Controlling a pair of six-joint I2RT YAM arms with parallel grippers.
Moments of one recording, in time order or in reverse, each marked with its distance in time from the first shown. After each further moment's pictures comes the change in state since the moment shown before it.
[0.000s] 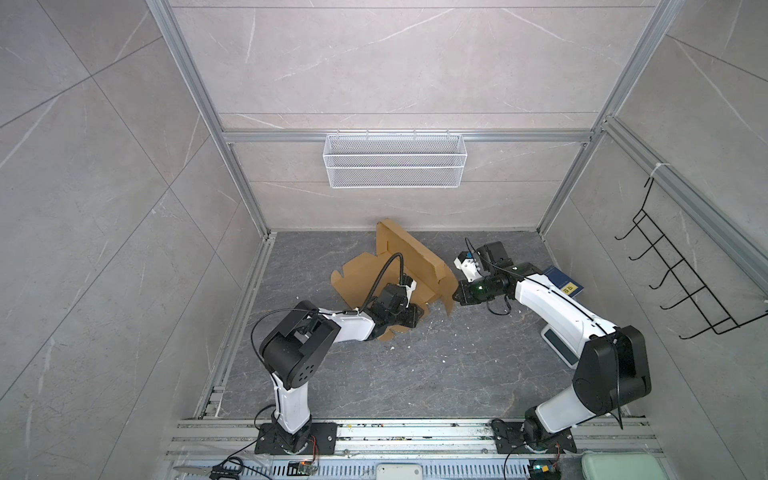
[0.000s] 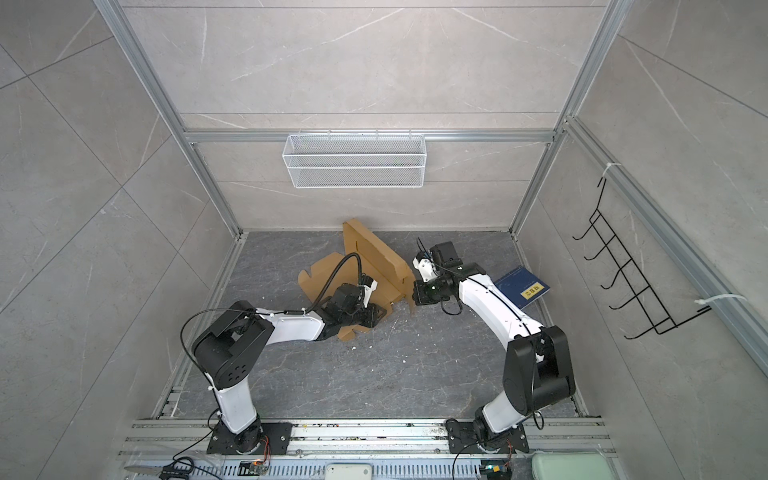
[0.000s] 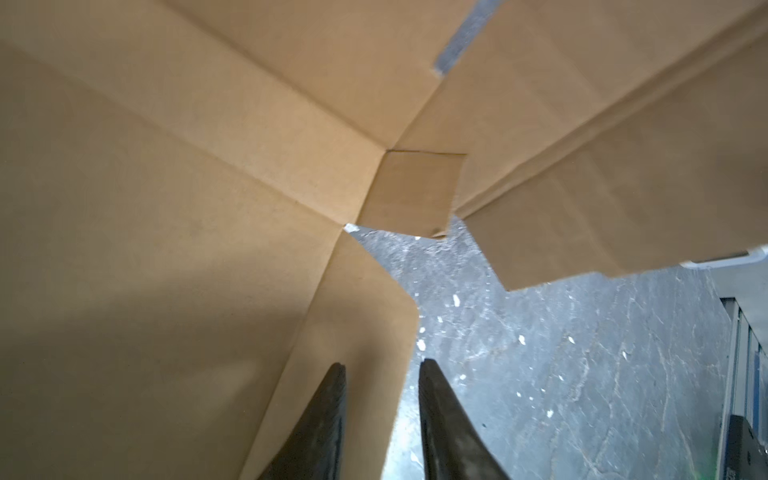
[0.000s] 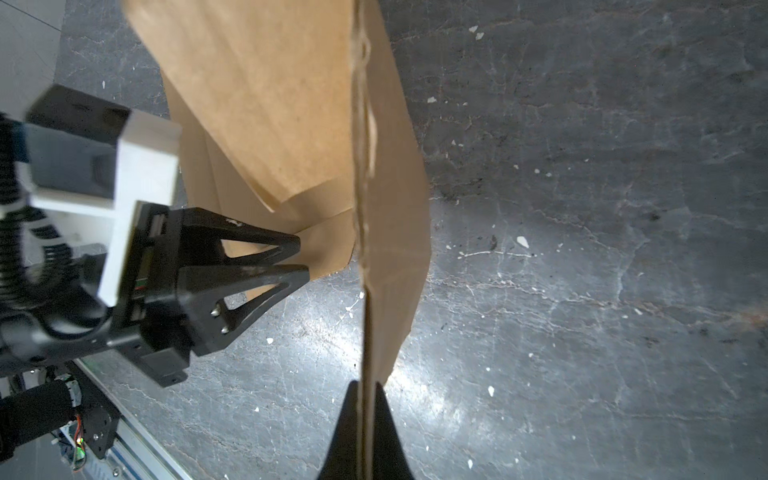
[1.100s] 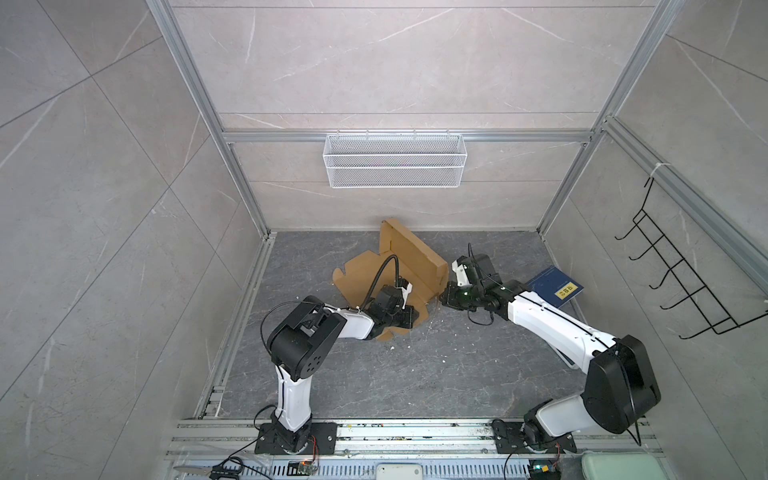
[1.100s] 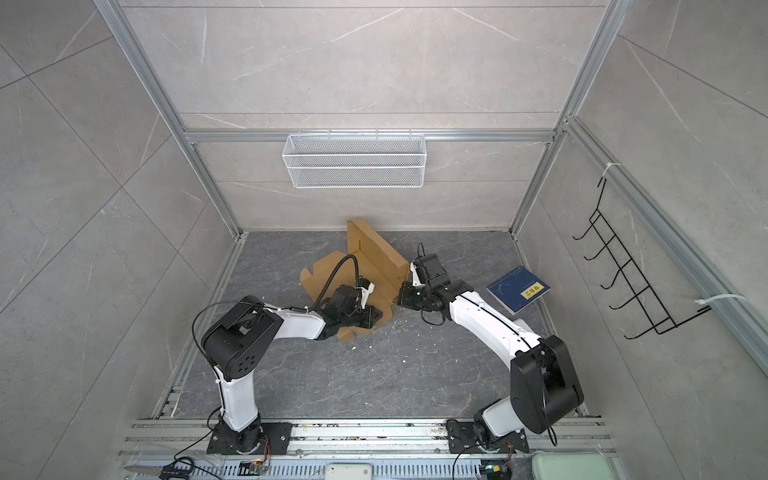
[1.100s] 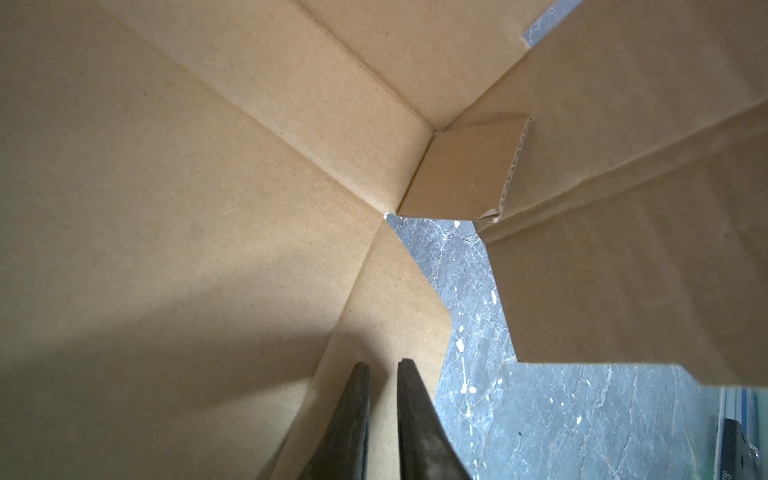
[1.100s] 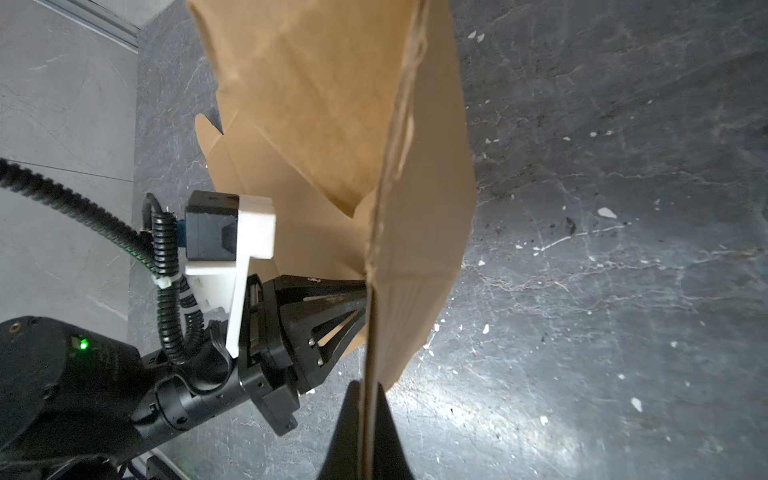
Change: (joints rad) left arm 0.023 0.053 -0.013 0.051 0.050 -0.019; right arm 0.175 -0.091 -0.164 0.286 0.160 0.511
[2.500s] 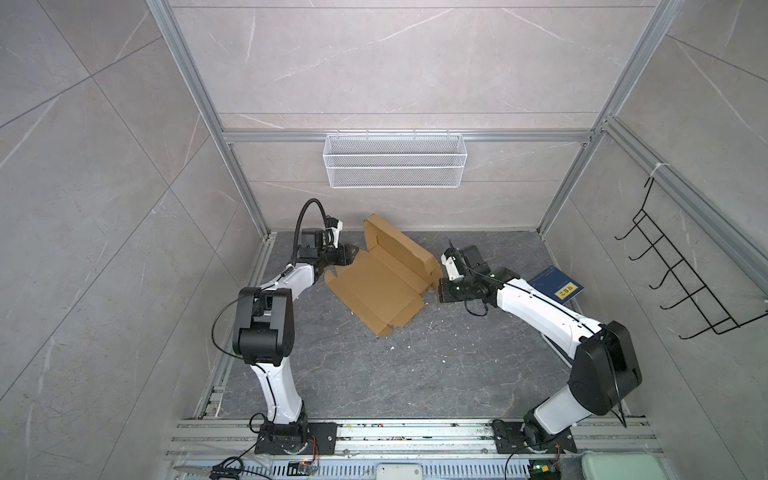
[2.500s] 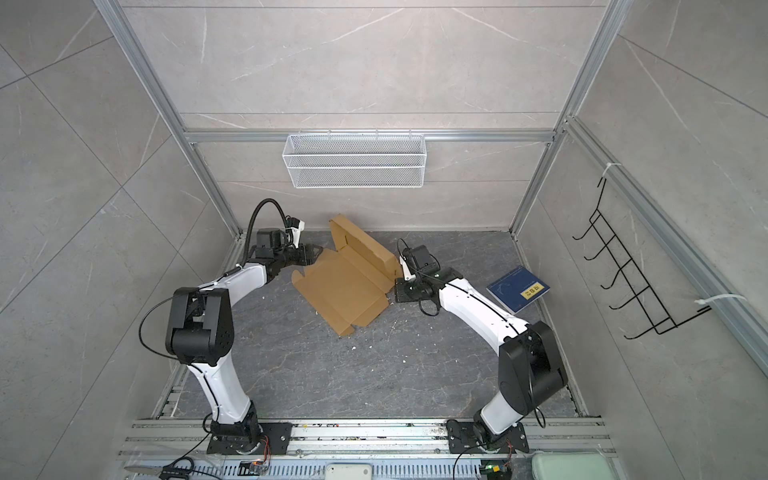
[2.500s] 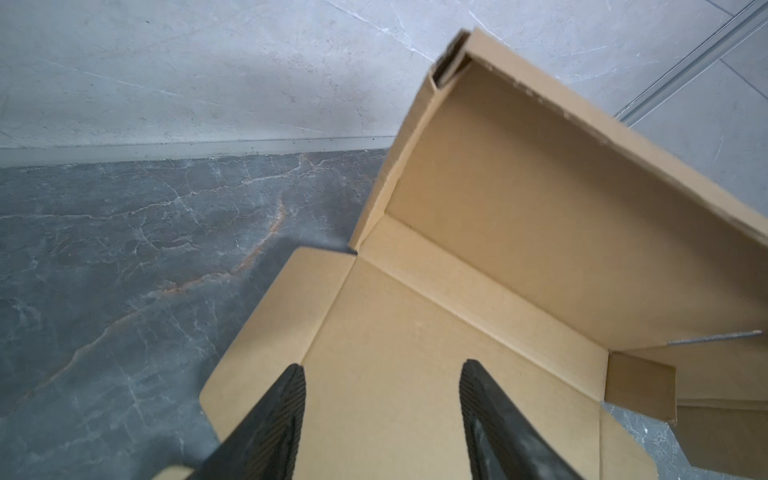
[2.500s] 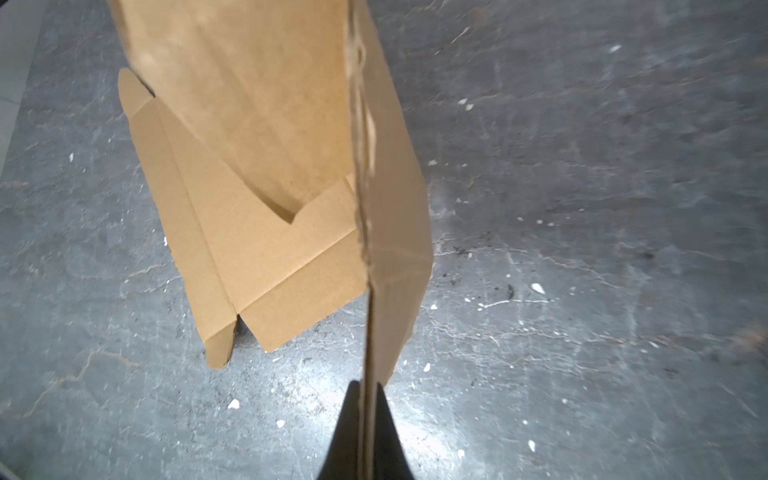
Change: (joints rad) left arm 0.610 0.000 0.427 -0.294 0.196 0.426; right arm 0.005 0.133 0.183 -0.139 0.078 -0.314
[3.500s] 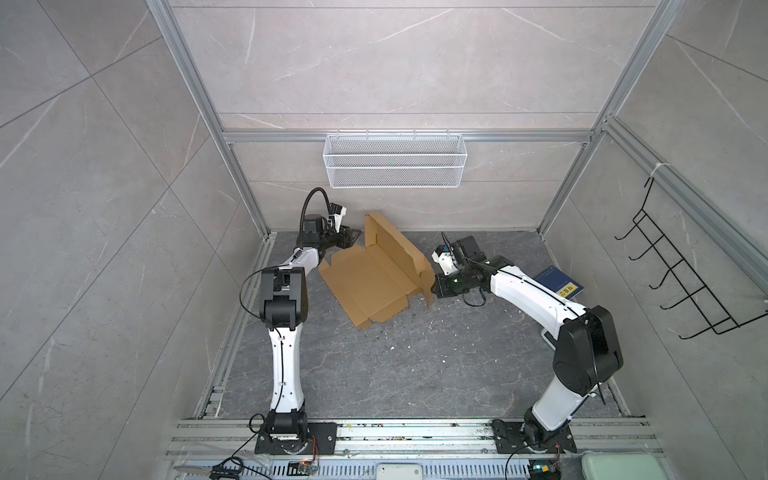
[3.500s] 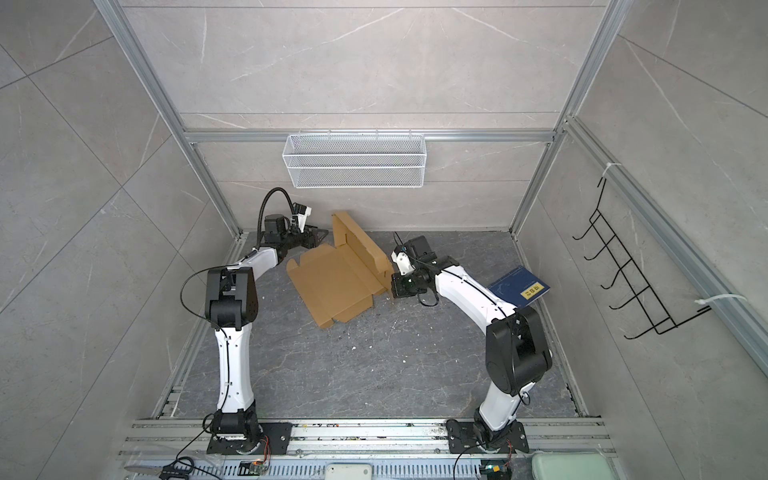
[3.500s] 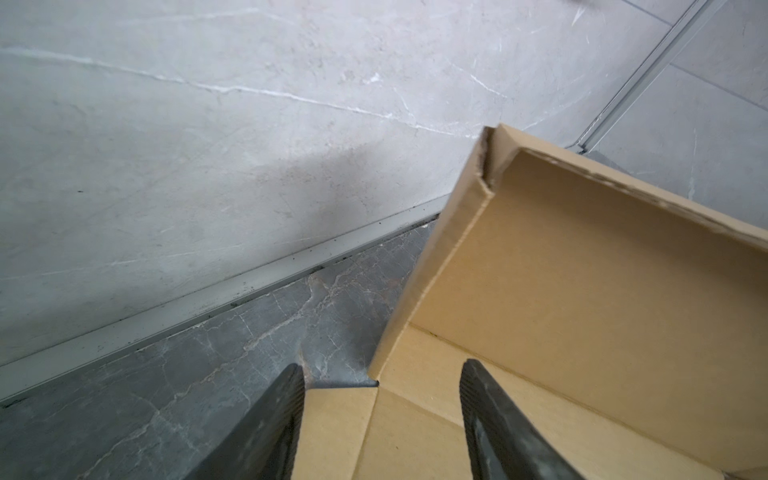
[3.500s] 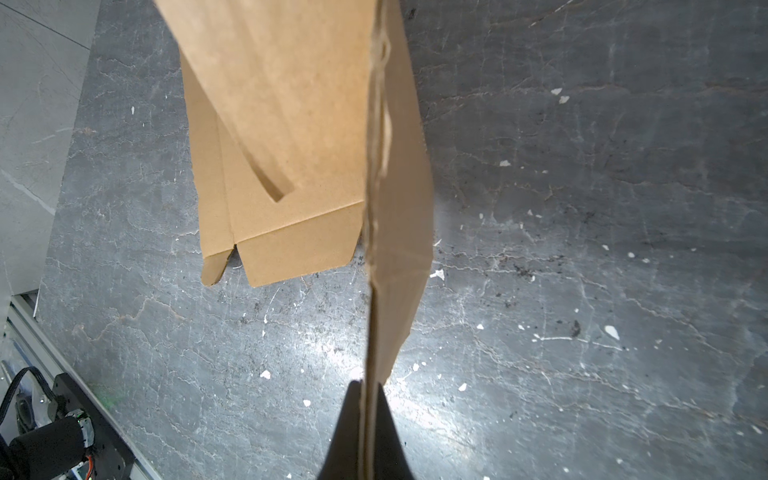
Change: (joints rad) left arm 0.049 0.481 0.522 0.101 0.209 0.076; right arm -0.043 0.114 0.128 -0.077 -0.183 -0.104
